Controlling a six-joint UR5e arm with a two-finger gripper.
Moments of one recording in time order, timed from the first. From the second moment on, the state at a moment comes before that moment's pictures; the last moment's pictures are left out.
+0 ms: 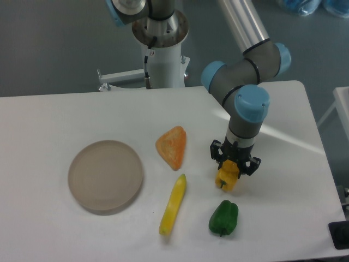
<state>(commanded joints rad) 2.37 -2.09 -1.42 -0.99 1.48 1.04</state>
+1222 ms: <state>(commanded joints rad) 2.36 -2.02 -1.33 -1.01 1.49 1.14</state>
